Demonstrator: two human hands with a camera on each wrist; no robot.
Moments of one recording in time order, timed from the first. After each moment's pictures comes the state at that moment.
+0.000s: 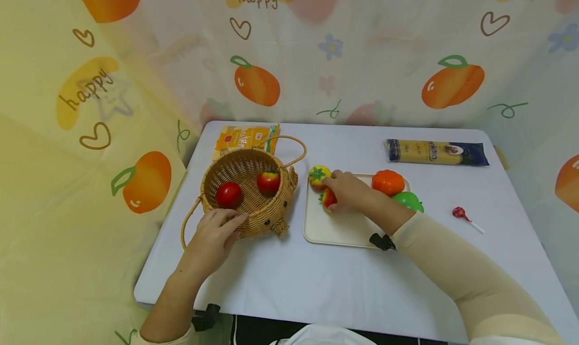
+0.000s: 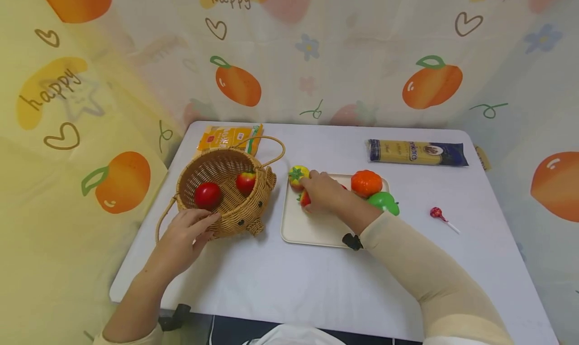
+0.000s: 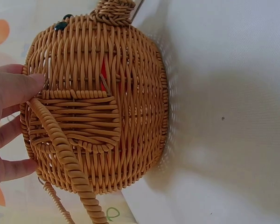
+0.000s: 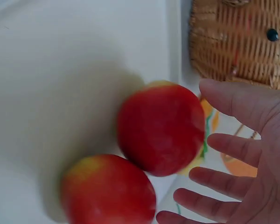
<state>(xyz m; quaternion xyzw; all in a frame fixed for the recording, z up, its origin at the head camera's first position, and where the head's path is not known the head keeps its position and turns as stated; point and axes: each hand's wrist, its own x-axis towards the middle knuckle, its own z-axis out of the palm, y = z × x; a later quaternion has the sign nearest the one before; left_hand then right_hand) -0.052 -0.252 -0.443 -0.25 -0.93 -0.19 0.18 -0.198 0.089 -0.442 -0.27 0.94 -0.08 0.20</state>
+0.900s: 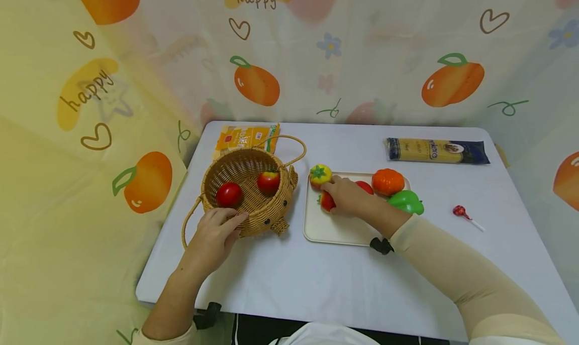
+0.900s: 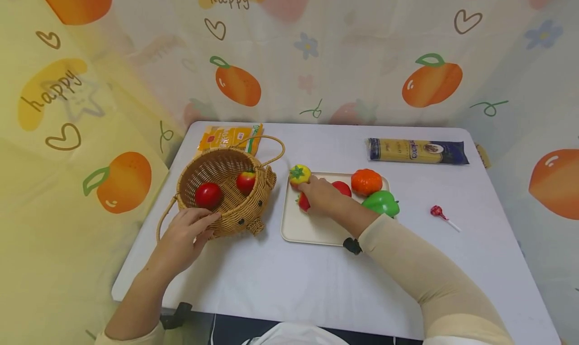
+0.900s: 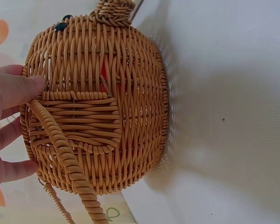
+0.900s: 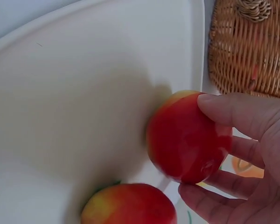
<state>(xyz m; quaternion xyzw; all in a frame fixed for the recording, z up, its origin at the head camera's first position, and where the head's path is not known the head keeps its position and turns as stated) -0.051 -0.249 -0.438 -0.24 -0.94 -0.19 0.17 -0.192 0.089 -0.458 -0.27 0.94 -0.09 0.21</state>
